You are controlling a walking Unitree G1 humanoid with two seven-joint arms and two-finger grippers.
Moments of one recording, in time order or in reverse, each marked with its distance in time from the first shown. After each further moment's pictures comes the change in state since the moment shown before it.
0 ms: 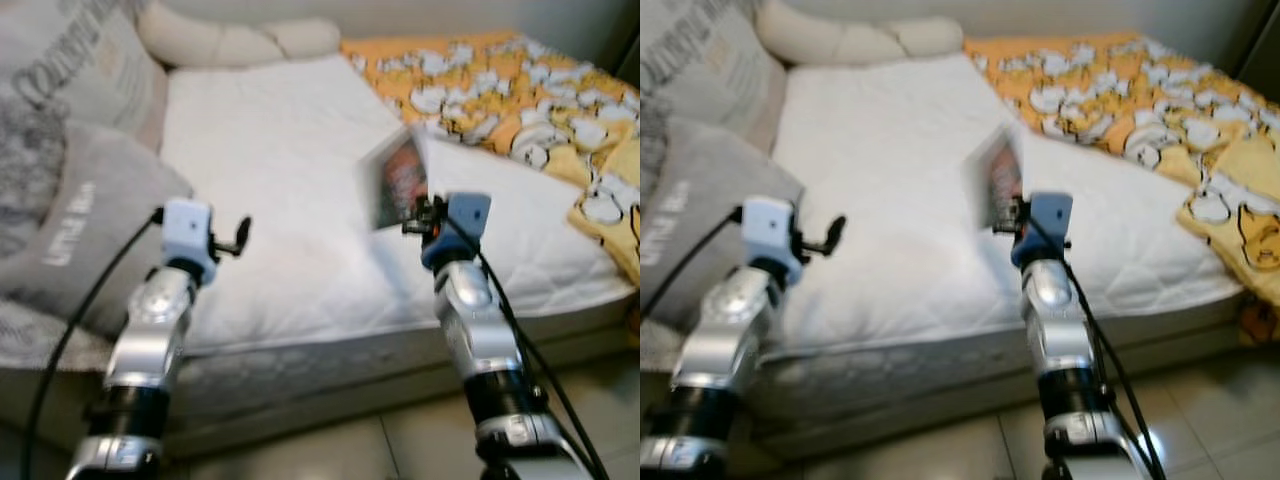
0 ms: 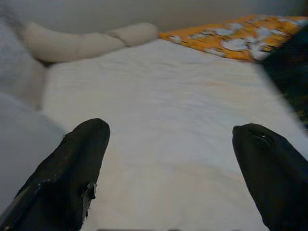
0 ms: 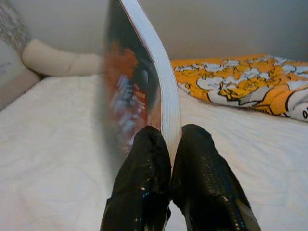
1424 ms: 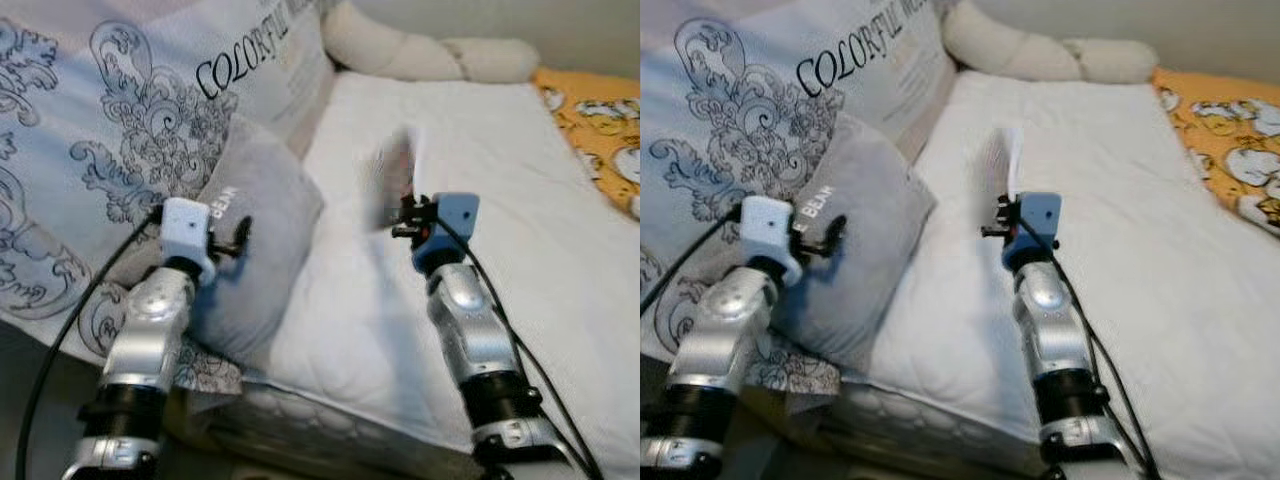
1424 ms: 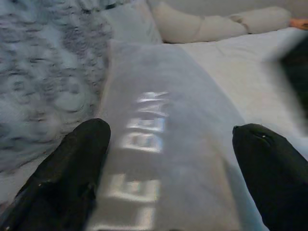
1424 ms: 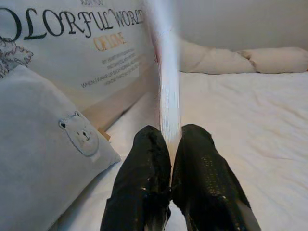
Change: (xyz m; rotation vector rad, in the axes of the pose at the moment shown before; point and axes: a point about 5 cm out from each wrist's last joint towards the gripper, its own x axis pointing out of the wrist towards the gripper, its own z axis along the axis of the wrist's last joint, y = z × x) left arm -0.001 0.000 0.003 0.024 -0.011 -0.046; right arm 0.000 0.007 0.002 0.019 0.005 0.061
